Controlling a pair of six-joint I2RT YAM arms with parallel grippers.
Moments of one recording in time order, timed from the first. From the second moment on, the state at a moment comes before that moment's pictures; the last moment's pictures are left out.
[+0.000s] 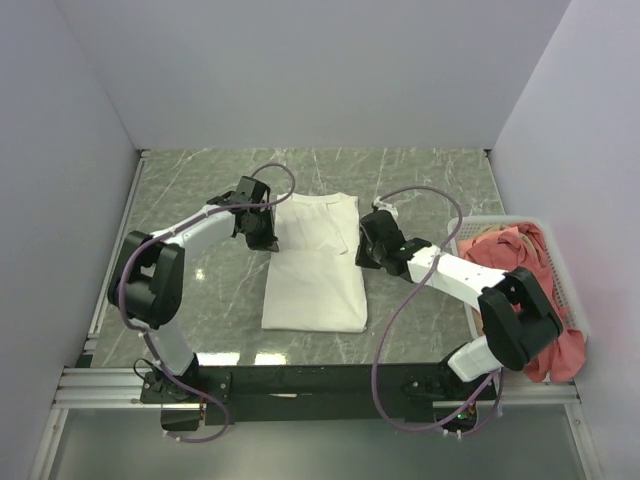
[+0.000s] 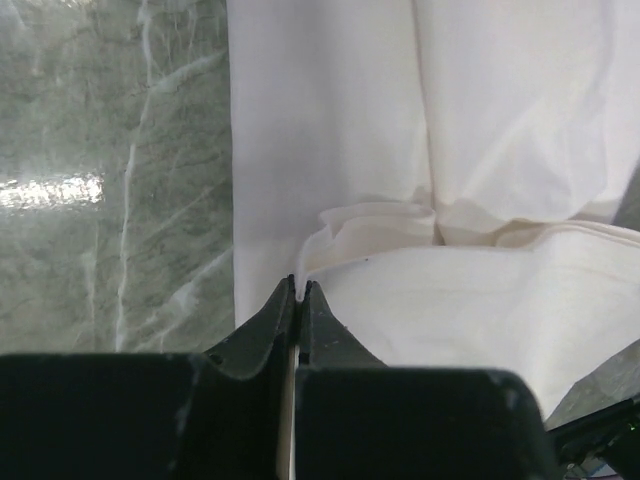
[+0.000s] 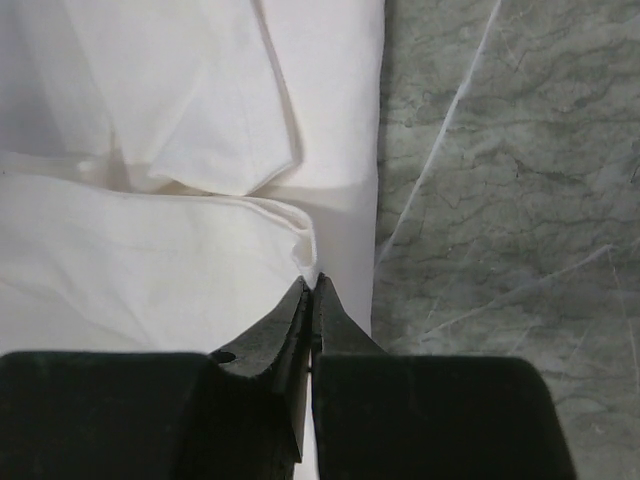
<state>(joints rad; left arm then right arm) -0.39 1.73 1.19 -0.51 0.15 -0.53 0.59 1.45 0.83 -0.20 0.17 0.63</state>
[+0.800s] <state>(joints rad) -0.46 1.63 1.29 -0.48 0.19 -0.60 0.59 1.36 0.90 -0.29 0.08 0.64</state>
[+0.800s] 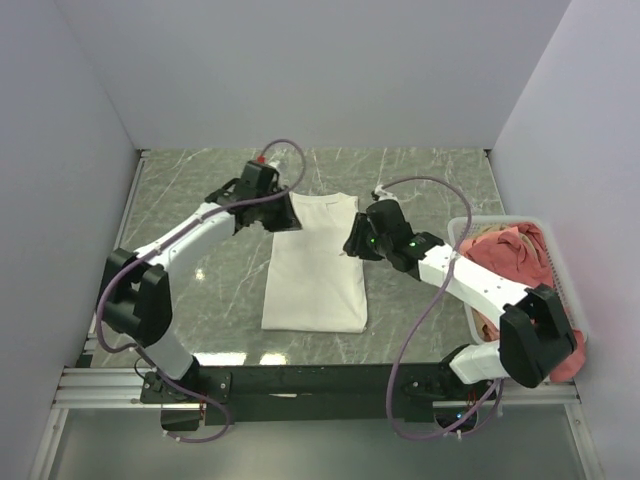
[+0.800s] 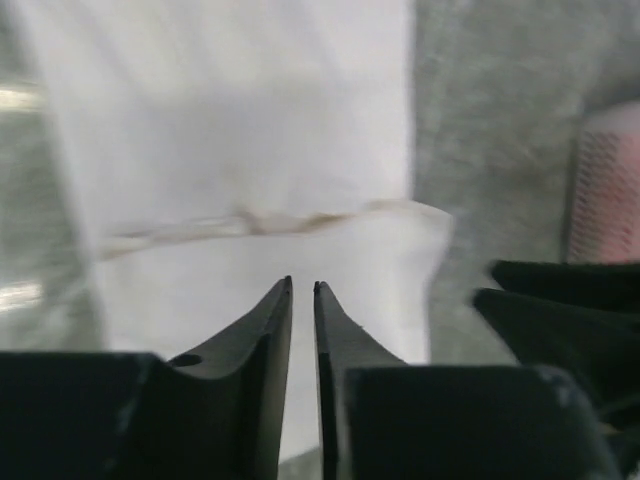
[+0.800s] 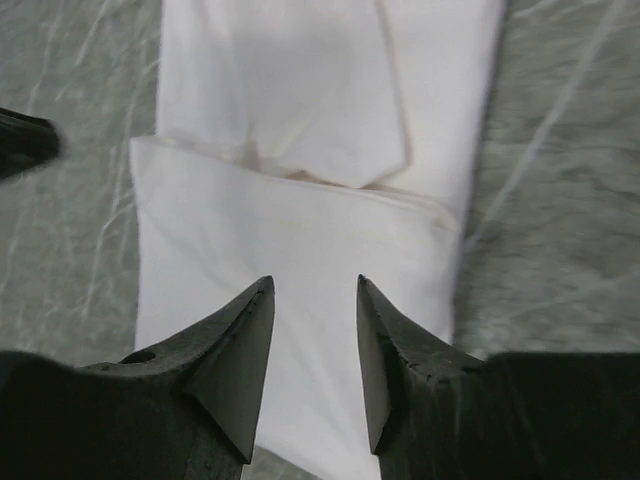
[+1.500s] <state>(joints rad) -0.55 1.93 1.15 -0.19 0.42 -0.75 0.51 1.60 0.79 -0.12 -0.11 0.70</state>
